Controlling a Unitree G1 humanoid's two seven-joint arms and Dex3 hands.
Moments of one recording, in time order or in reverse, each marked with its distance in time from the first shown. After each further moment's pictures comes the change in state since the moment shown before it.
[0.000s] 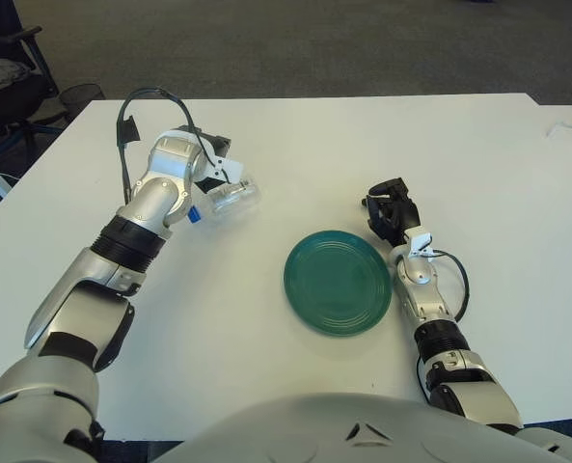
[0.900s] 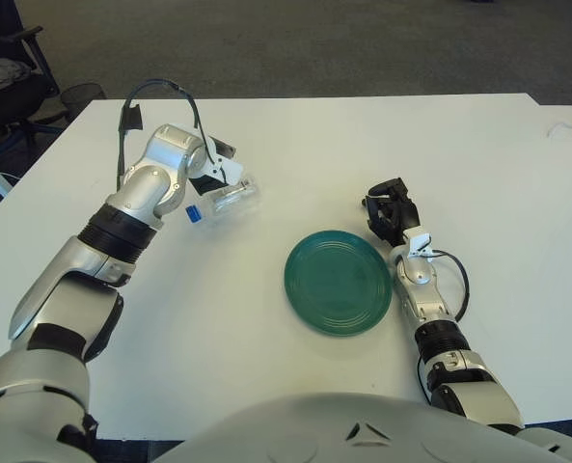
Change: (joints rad) left arm -0.056 0.055 -0.055 0.002 -0.073 -0.131 -0.122; right arm 0.001 -0.006 0.013 0.000 -0.009 -0.001 -0.017
